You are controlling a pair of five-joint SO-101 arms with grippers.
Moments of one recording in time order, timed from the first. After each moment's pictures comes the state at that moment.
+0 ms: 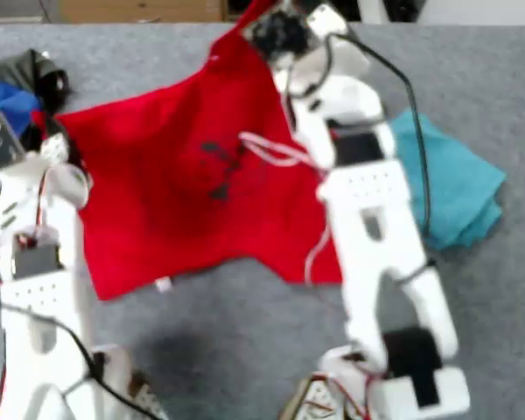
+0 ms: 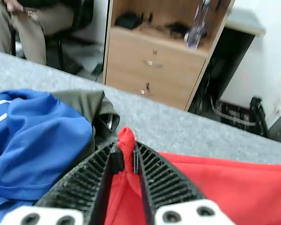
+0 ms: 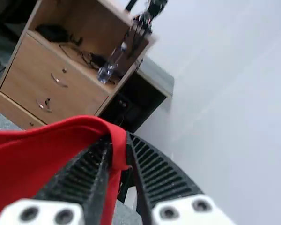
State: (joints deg) left arm -17.7 -46.8 55.5 11.0 0.5; right arm -14.7 -9.6 10.2 7.8 26.8
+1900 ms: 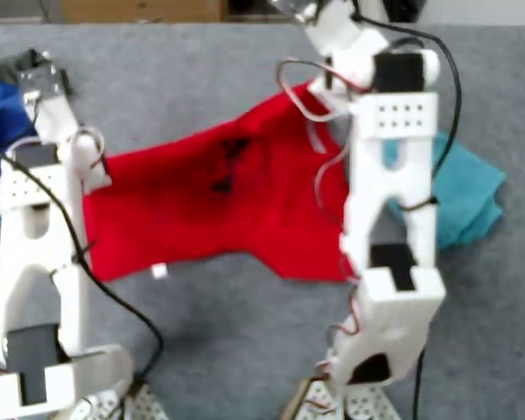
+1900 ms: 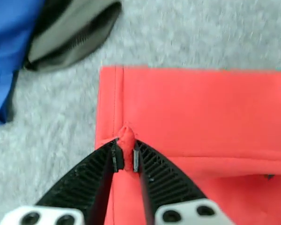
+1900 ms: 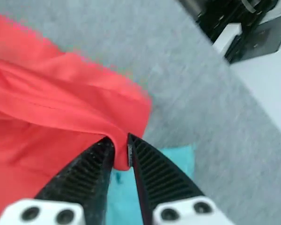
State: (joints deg) left arm -14.8 -12.3 22.9 58.5 -2.6; right arm -6.9 19.9 -47.3 90.9 34.5
